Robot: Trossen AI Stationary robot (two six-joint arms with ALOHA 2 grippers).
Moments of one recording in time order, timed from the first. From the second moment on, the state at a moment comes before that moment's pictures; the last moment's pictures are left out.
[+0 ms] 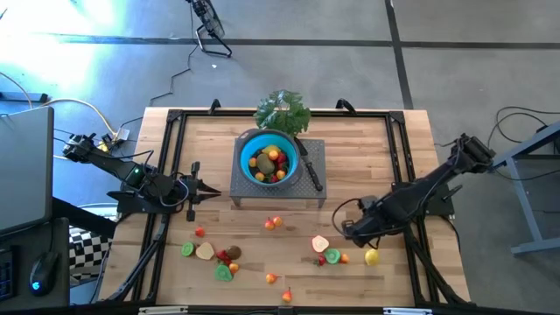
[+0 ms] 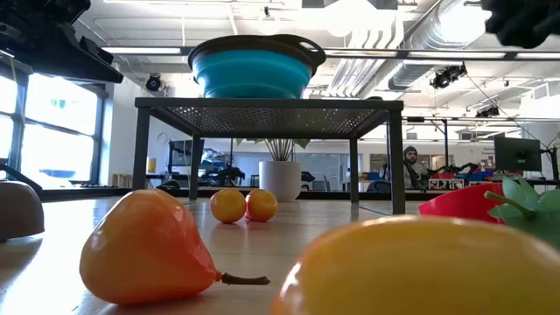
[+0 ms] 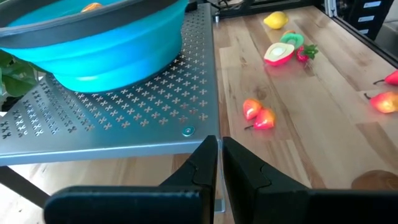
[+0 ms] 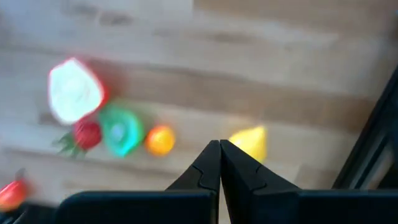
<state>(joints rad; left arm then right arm) -0.43 0.37 0.31 -0.29 -0.46 -0.04 0.57 1.40 1.08 -1.14 -0.06 2.02</state>
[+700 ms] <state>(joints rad) -0.43 0.37 0.31 -0.29 -0.46 -0.03 0.77 1.45 1.10 -0.88 -0.10 2.37</state>
